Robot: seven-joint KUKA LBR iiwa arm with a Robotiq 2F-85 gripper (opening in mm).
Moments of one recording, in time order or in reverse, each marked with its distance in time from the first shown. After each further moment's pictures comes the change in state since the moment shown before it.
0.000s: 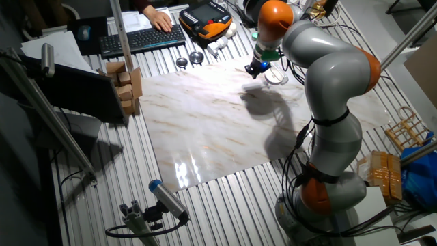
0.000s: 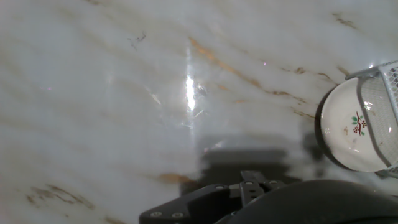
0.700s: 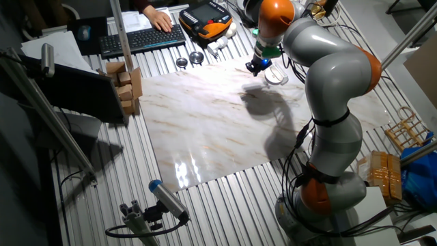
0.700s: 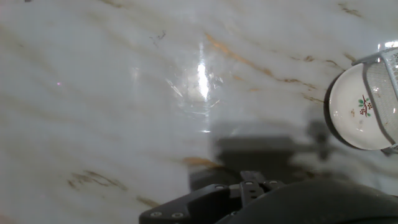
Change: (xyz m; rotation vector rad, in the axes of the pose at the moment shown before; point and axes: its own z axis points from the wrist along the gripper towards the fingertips) arm -0.003 0.000 -0.013 0.007 0.005 -0.003
